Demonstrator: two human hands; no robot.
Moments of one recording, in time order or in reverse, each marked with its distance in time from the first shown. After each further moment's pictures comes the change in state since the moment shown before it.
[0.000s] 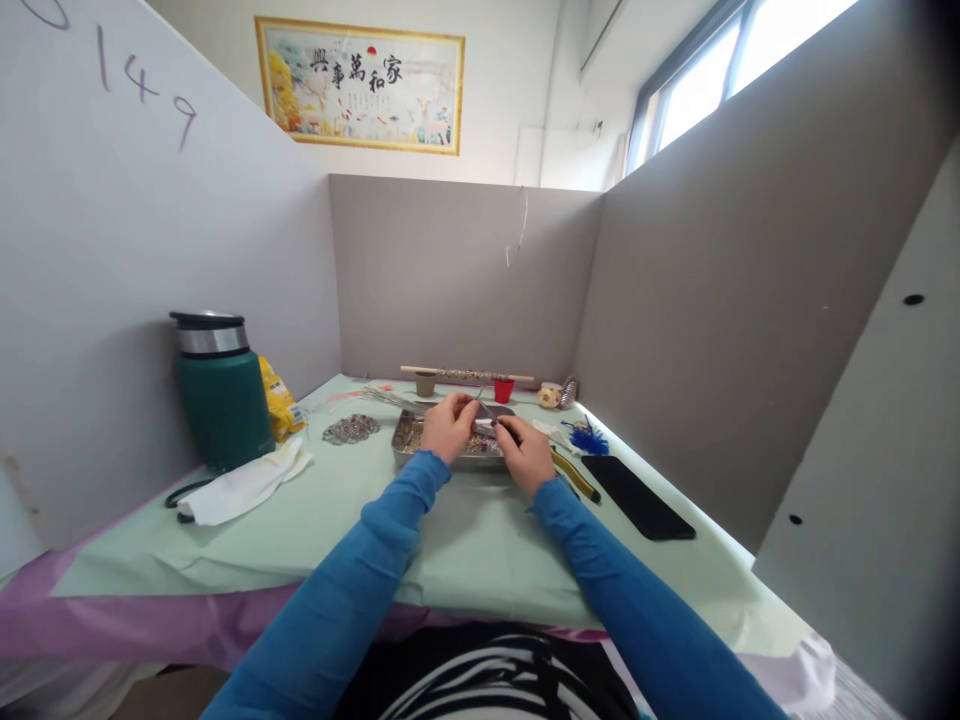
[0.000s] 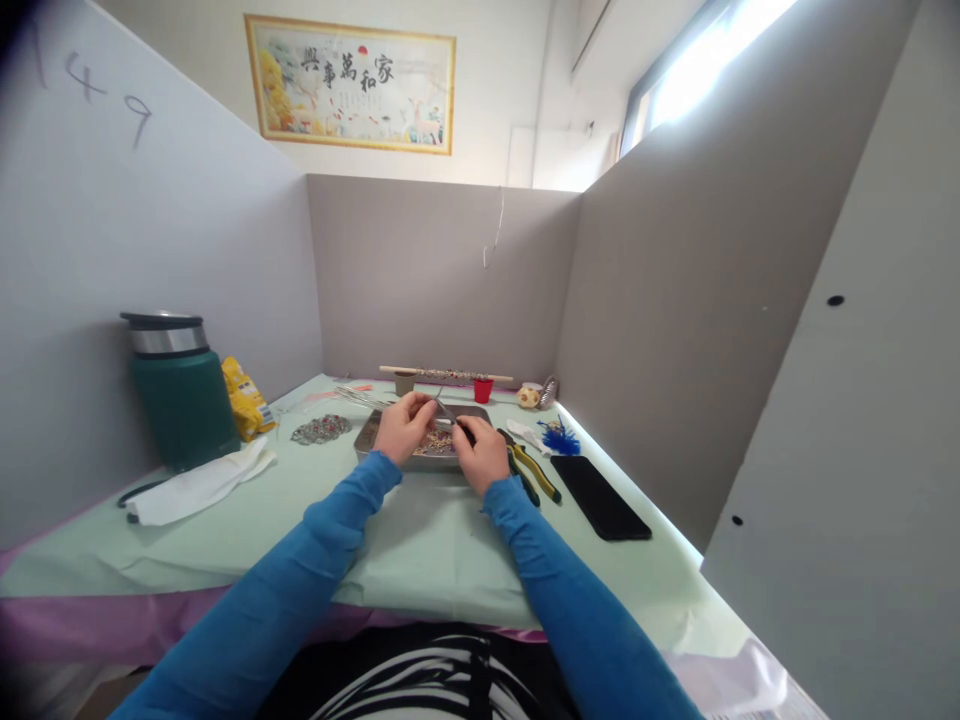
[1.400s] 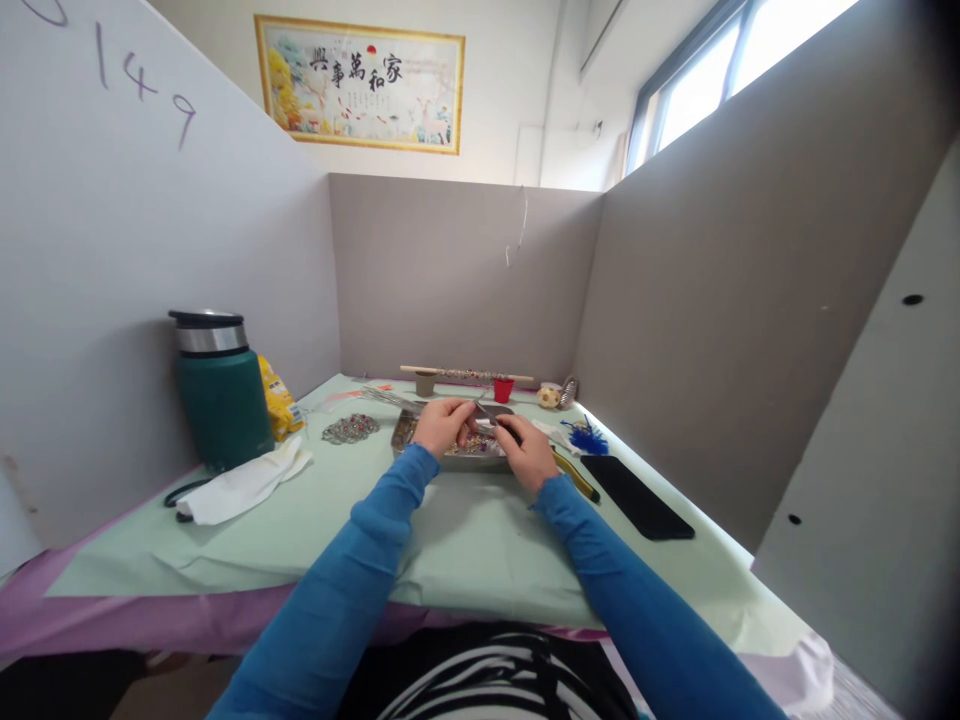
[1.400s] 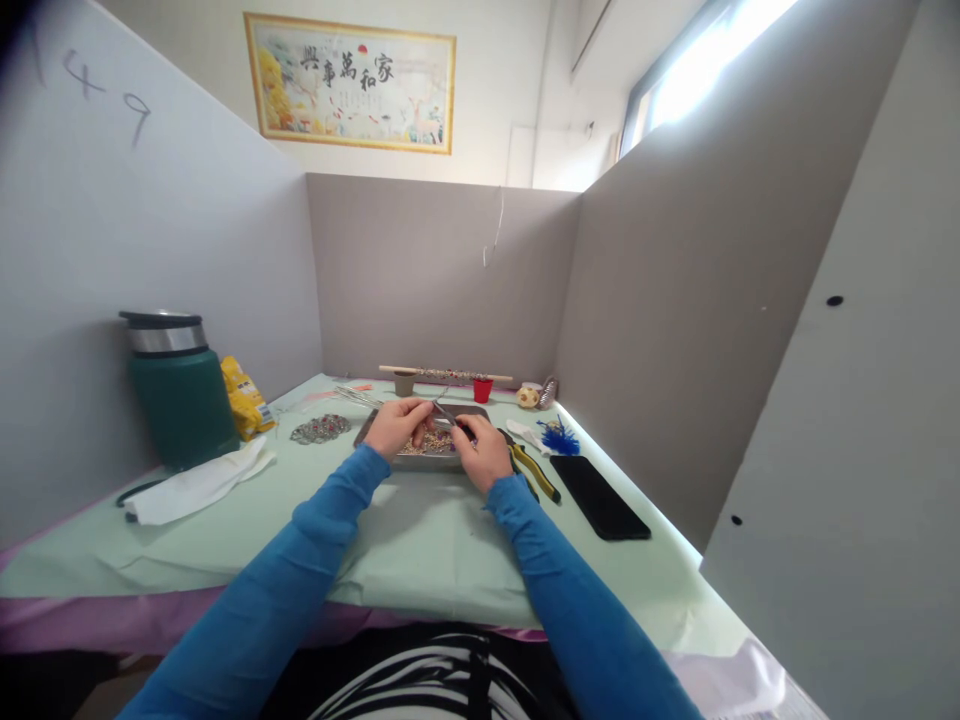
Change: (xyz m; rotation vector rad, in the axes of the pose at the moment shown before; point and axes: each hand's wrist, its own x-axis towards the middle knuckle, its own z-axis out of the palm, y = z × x) left_hand 0.007 0.000 -0.012 -0.041 -0.228 -0.087; right_hand 0.002 0.003 -0.007 -0.003 -0.101 -0.027
